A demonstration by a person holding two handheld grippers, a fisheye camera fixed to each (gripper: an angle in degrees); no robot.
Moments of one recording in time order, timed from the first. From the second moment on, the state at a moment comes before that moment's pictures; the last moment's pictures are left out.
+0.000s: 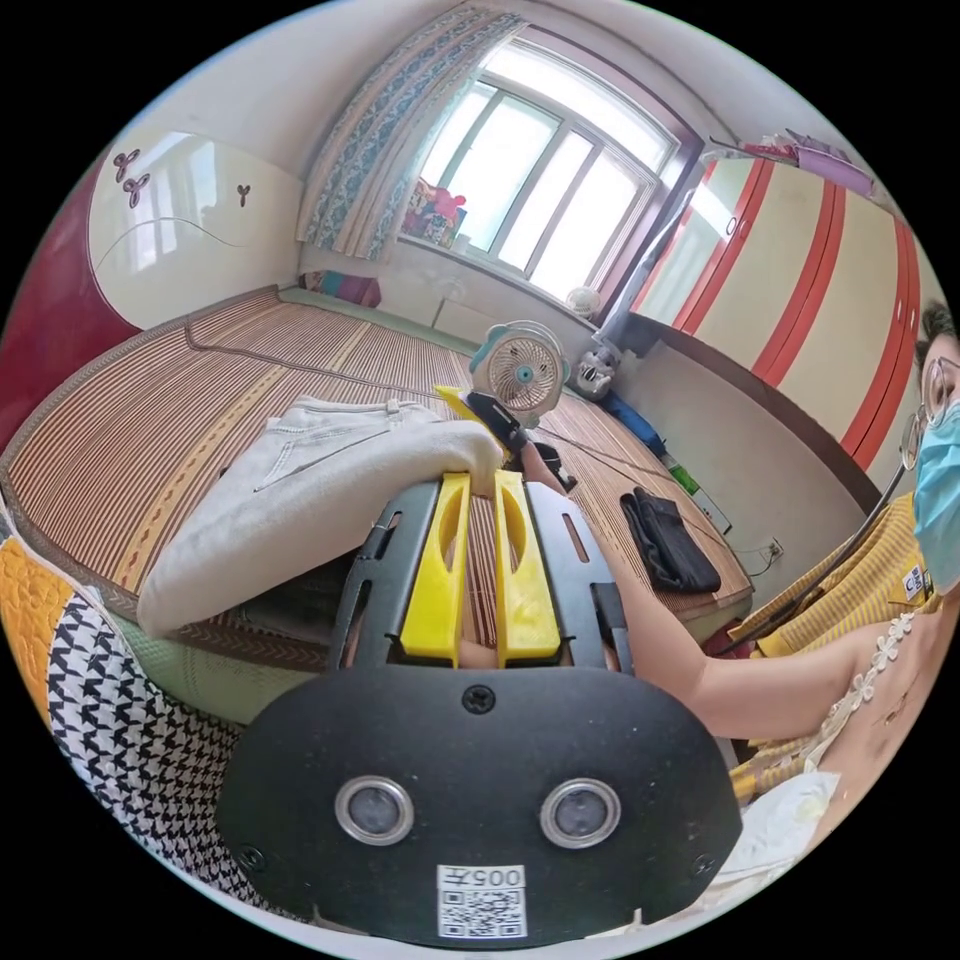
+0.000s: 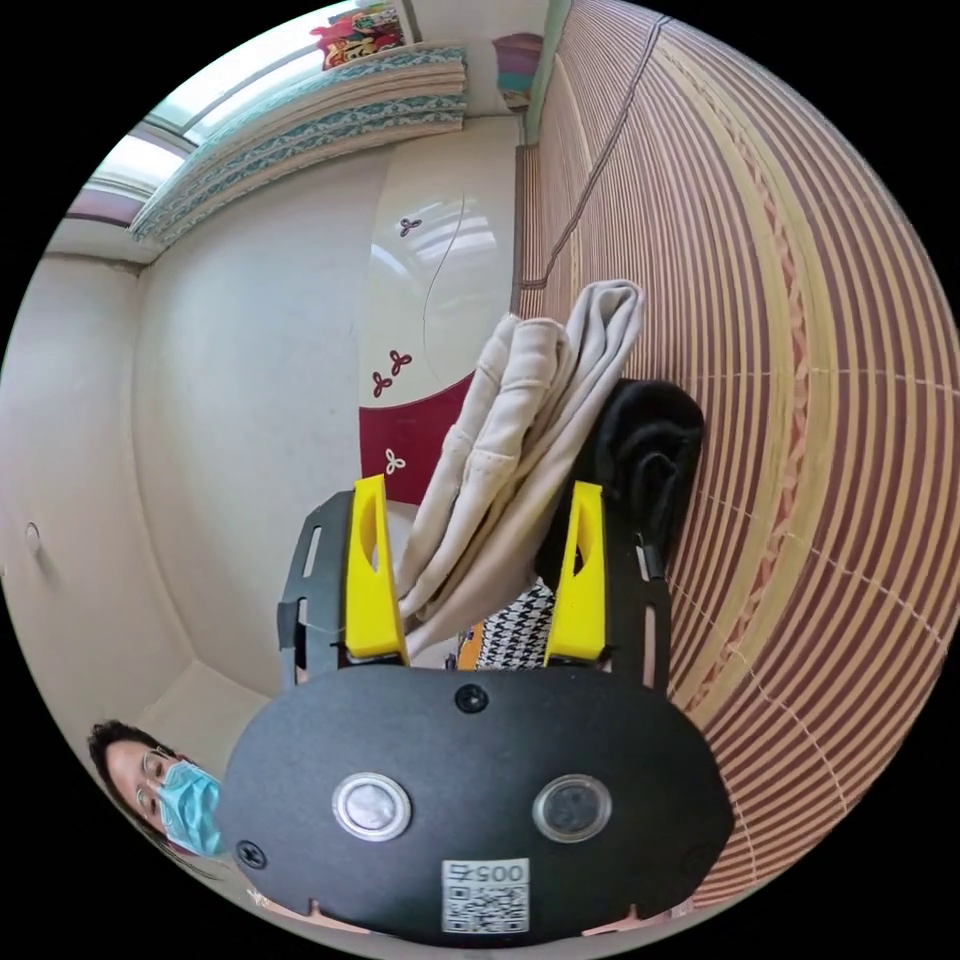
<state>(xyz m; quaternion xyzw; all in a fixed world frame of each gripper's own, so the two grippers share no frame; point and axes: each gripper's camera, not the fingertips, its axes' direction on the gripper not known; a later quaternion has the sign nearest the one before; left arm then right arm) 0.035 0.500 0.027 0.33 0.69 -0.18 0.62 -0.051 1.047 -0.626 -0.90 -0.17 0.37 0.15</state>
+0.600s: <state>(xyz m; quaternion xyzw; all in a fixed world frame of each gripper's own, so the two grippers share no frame) 0.059 0.476 -0.036 0.41 0.70 -0.08 0.58 -0.103 0.900 -0.556 -0.85 -0.28 0.22 0.38</state>
